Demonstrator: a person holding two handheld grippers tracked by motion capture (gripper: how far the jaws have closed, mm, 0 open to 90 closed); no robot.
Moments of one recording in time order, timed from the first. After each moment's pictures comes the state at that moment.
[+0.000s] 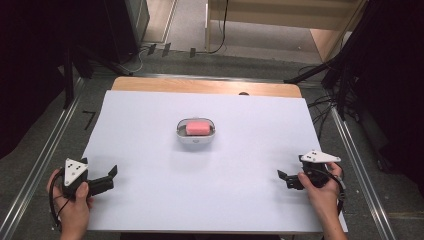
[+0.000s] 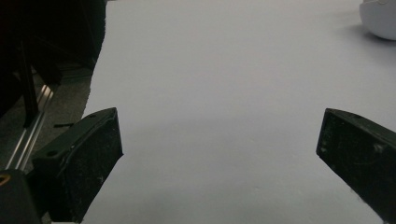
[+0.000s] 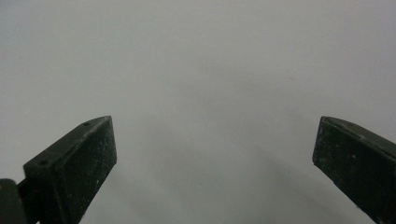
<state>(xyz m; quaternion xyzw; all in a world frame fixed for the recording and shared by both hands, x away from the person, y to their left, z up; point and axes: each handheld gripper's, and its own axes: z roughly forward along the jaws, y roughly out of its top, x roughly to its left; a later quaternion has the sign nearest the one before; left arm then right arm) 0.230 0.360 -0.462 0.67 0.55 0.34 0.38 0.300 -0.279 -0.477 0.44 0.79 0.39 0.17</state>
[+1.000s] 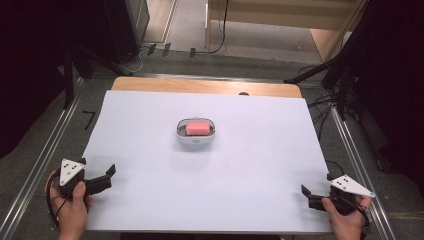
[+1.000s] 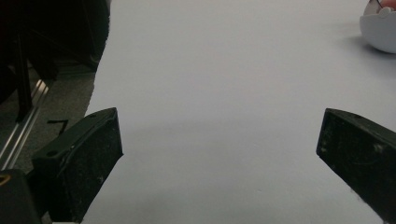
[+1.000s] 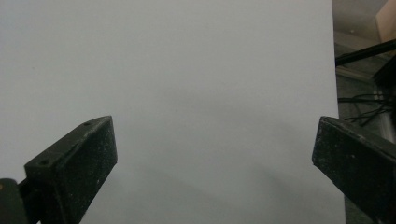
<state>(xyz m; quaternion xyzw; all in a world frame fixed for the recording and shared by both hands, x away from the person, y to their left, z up) 0.230 0.366 -0.462 0.65 0.56 0.33 0.39 0.232 -0.329 -0.490 0.49 0.73 0.39 0.27</state>
